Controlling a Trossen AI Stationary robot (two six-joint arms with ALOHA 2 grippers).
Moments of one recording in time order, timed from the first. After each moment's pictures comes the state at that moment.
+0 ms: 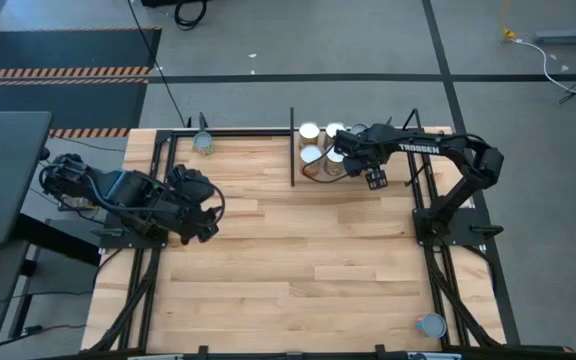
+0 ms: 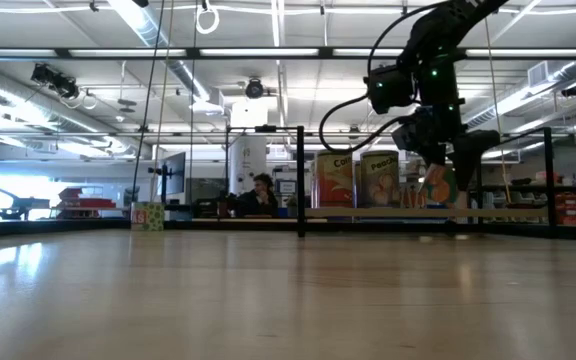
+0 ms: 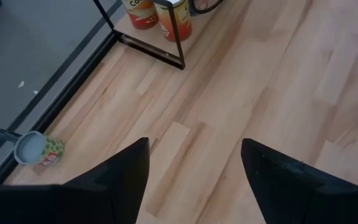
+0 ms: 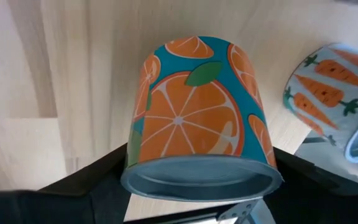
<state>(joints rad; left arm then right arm) -0.40 1.25 1.50 -1.36 -0.65 -0.76 -0.52 1.59 1.12 -1.11 0.40 -0.65</state>
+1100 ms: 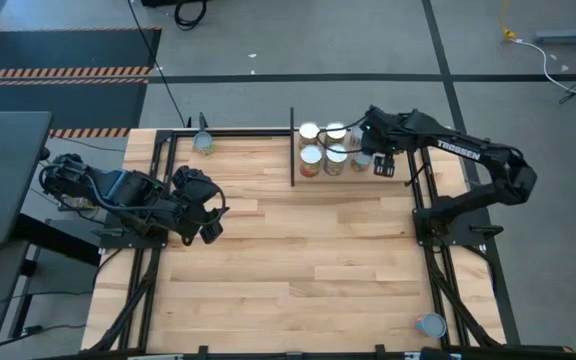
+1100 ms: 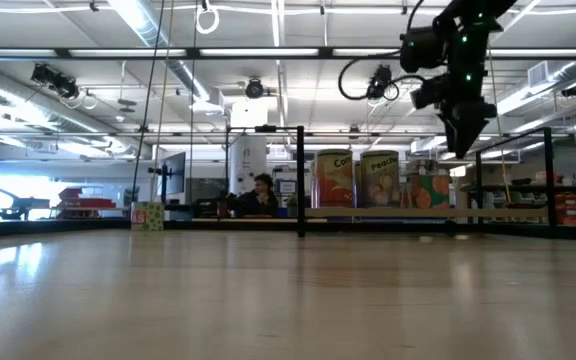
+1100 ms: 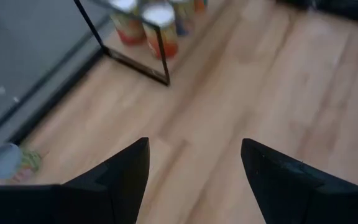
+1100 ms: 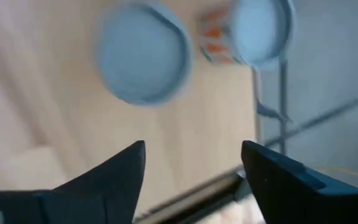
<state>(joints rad) -0.40 1.25 1.50 -1.26 -0.66 -0.76 -0.65 1.31 1.09 -1.08 0.34 -0.47</state>
